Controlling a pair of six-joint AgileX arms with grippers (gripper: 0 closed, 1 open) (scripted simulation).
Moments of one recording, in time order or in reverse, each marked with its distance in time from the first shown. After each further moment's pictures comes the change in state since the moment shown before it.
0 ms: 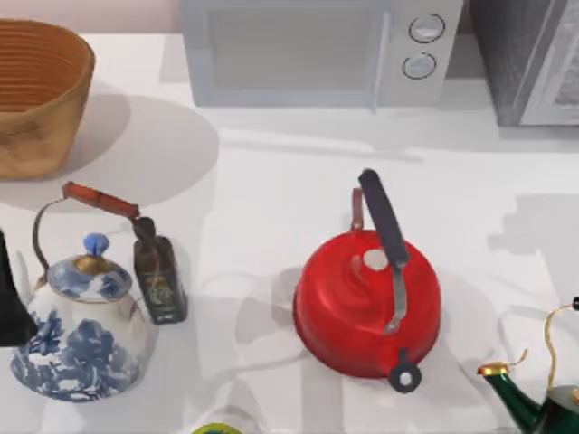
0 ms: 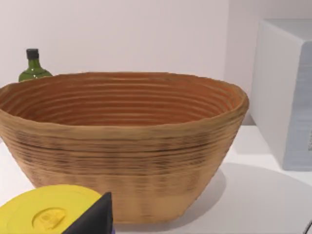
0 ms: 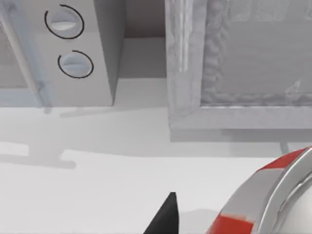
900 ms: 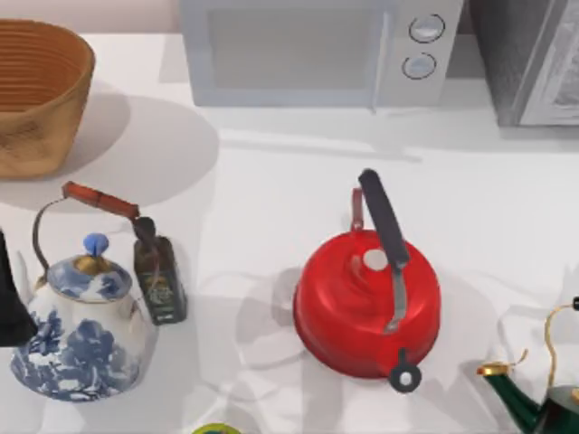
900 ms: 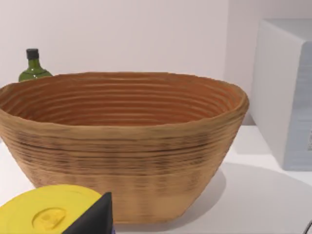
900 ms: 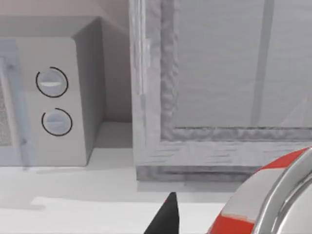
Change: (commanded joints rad) left arm 0.000 0.000 0.000 0.000 0.000 0.000; right arm -0.105 -0.870 -0.597 0.141 -0.057 -0.077
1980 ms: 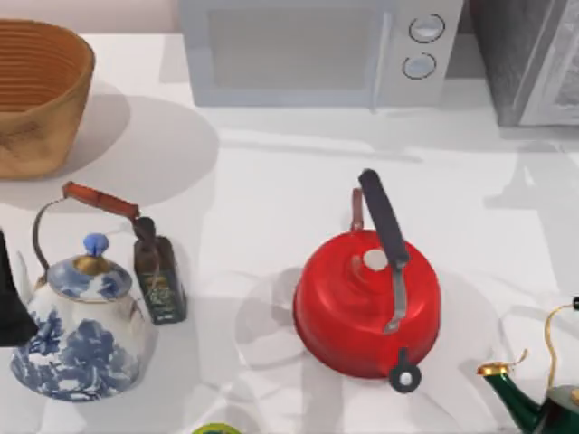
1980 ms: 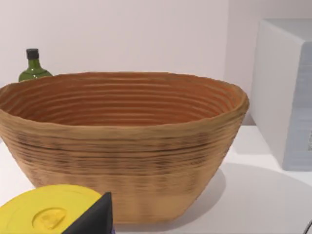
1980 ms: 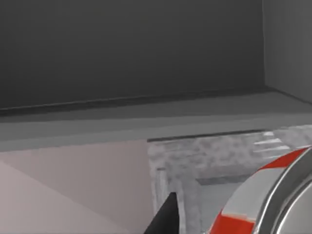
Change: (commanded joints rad) left arm 0.000 0.000 0.000 0.000 0.000 0.000; right arm 0.130 0.723 1.006 -0.079 0.148 0.079
